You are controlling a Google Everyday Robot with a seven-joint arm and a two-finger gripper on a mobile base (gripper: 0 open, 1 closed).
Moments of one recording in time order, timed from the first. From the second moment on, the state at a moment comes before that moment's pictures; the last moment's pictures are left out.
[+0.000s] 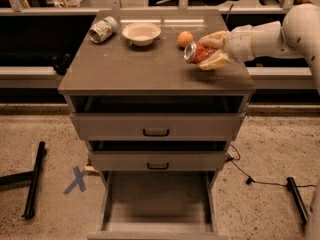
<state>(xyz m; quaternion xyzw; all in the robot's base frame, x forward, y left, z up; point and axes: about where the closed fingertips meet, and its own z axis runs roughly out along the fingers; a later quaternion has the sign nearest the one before) 0.730 -0.151 0.876 -0.64 0.55 0.11 0.53</state>
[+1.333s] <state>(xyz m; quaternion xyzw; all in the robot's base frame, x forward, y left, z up) 0.767 -0.122 0.888 -0.67 0.54 0.11 0.50</state>
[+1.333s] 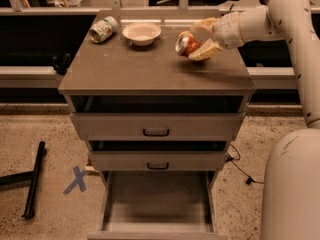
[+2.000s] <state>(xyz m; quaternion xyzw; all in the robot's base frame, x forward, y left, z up) 0.769 -0.117 0.885 -0.67 0.53 0.12 0.50</state>
